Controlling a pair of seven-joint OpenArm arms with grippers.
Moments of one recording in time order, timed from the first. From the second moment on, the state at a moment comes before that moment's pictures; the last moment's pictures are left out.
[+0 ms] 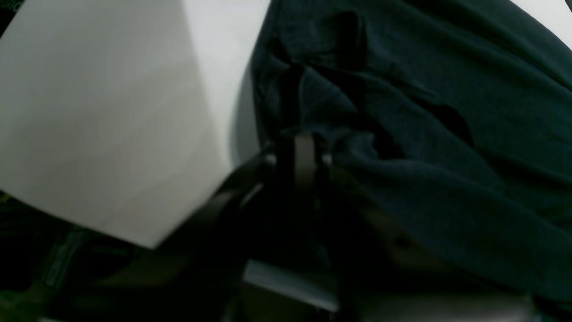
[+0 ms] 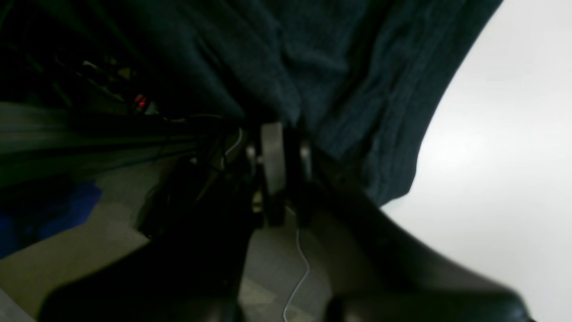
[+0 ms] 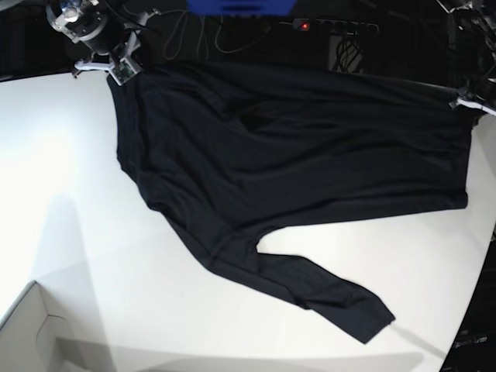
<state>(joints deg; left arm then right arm) 13.5 -16.4 -51.9 72.1 -28.3 -38.7 32.7 -40.9 6.4 16.4 108.9 -9.9 39.9 -22.4</state>
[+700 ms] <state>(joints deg) 14.3 -16.4 -52.8 73.9 -30.7 -38.5 33.2 -40.7 5.7 21.0 111.1 -9.9 40.0 -22.7</state>
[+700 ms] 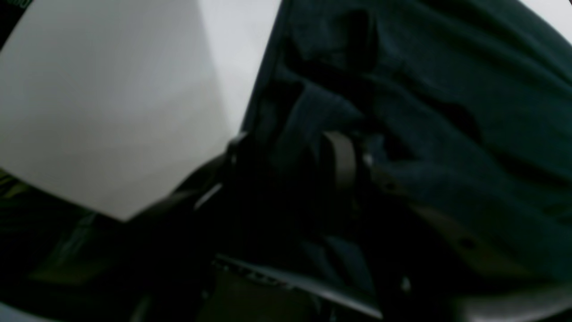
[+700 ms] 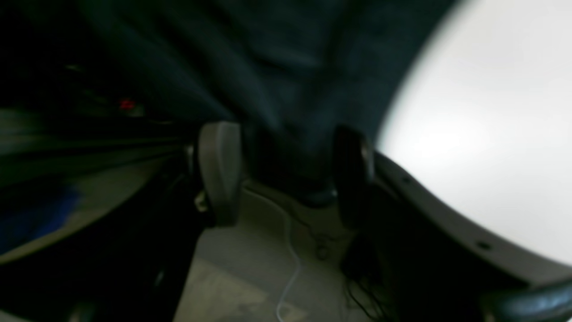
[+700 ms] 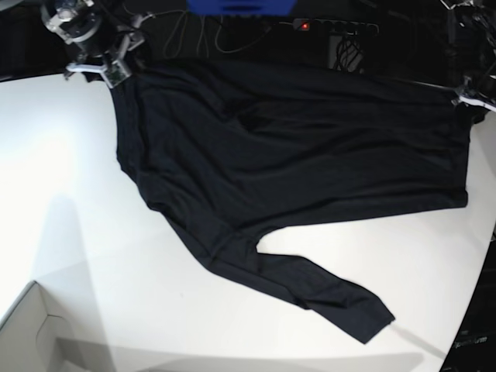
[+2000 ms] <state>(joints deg) -18.1 -17.9 -56.1 48.0 -7.3 -28.6 18.2 -33.3 5.1 27.8 113.9 -0.2 39.9 -22.8</state>
